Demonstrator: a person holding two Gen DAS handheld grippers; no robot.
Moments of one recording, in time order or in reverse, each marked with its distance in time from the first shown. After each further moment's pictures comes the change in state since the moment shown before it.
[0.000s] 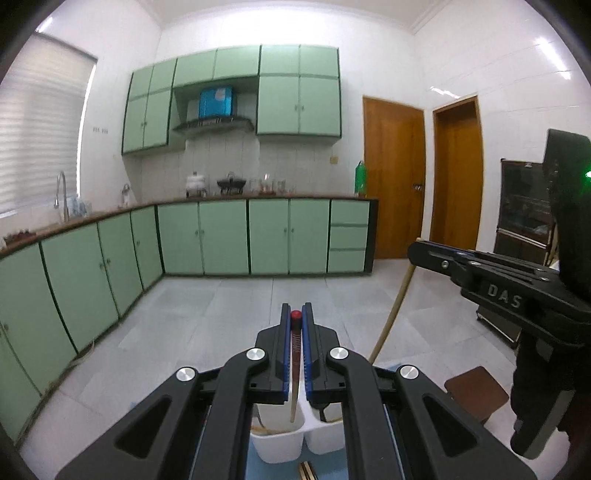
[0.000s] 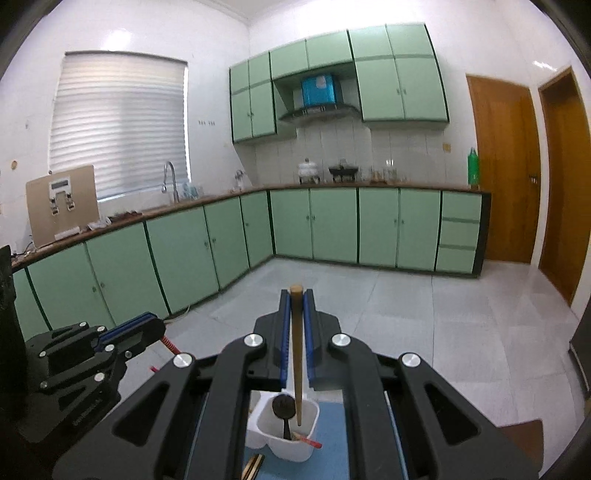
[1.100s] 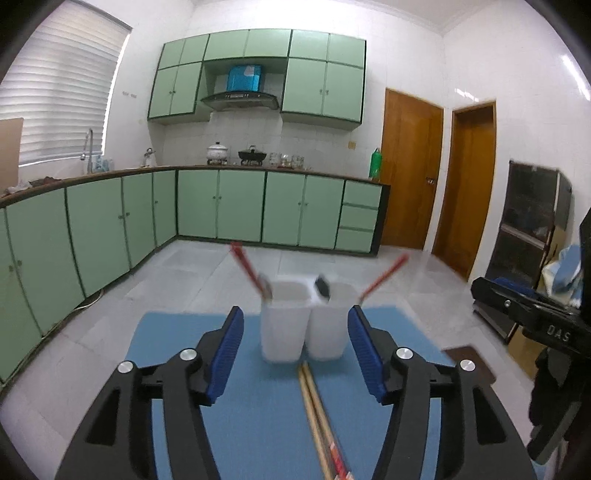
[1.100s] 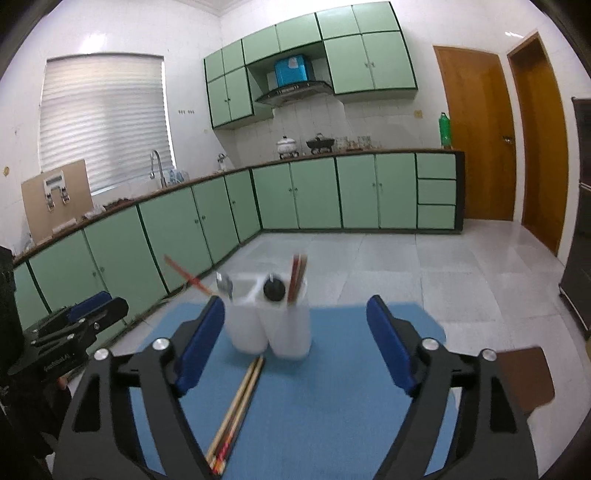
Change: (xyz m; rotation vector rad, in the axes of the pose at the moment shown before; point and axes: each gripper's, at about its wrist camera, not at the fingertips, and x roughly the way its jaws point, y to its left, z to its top) left arm -0.099 0.012 -0.110 -0.090 0.061 0.046; right arm -0.113 0.021 -0.150 0.080 0.055 -0.075
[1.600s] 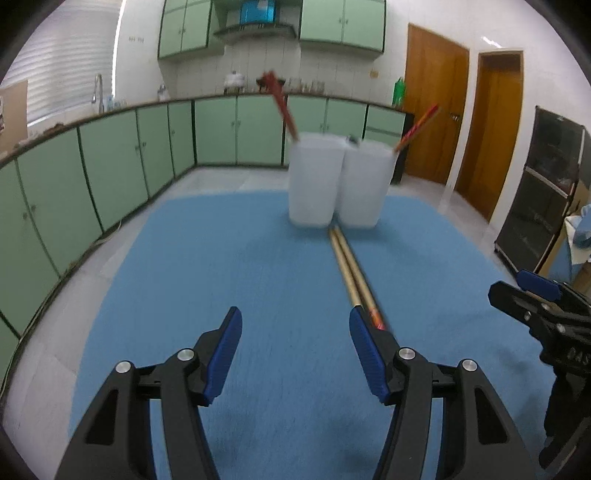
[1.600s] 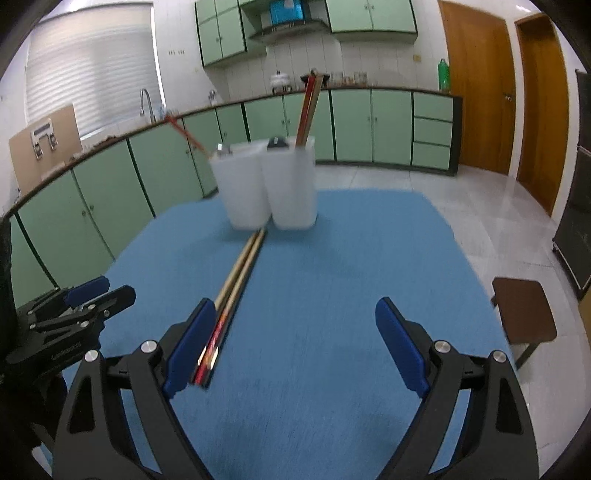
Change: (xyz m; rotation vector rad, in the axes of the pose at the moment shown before) left arm 0.017 0.013 -0.107 -0.024 0.297 0.074; right arm 0.016 0.036 -0.122 -0.013 0.257 -0.020
